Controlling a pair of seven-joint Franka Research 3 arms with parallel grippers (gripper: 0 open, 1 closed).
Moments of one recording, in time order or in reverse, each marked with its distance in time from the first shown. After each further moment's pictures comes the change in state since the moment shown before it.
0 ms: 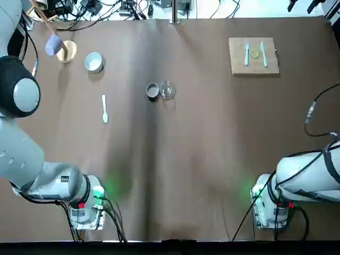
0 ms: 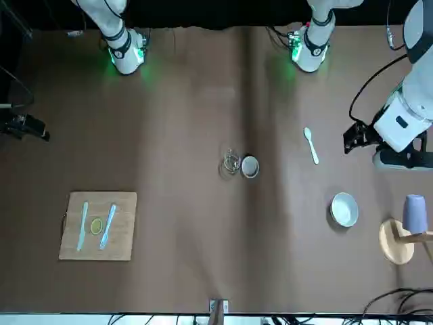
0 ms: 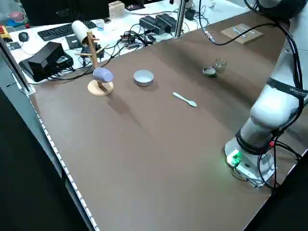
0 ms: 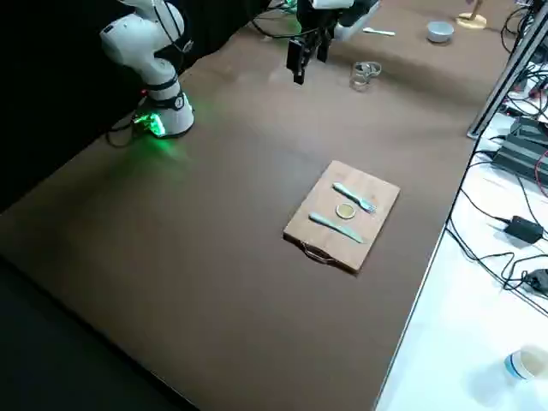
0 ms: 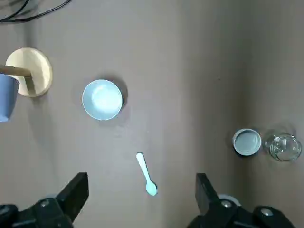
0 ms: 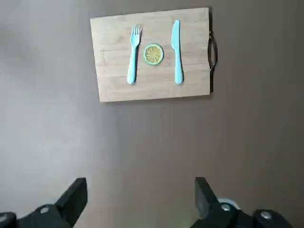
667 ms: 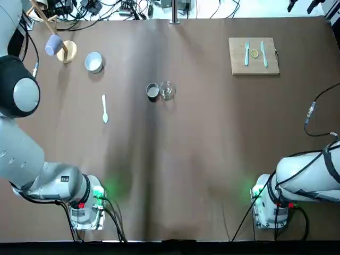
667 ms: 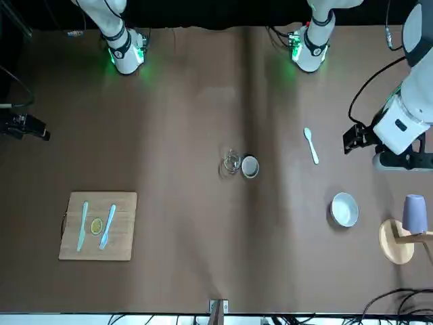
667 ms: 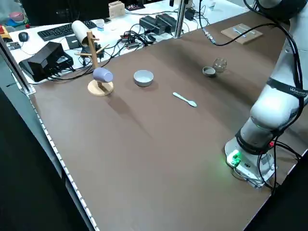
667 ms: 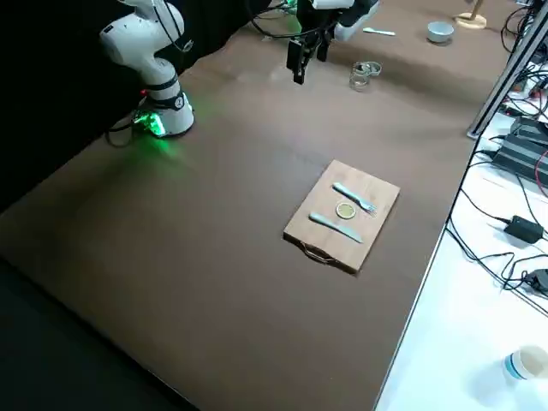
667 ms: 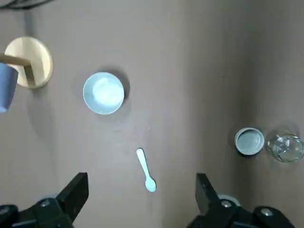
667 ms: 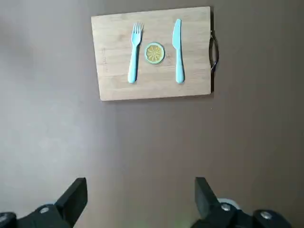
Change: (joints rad) left arm 0.012 0.002 0.005 -0.036 0.000 -0.005 -0.030; right arm 0.001 0.000 0.004 -0.001 0.000 -0.006 -0.006
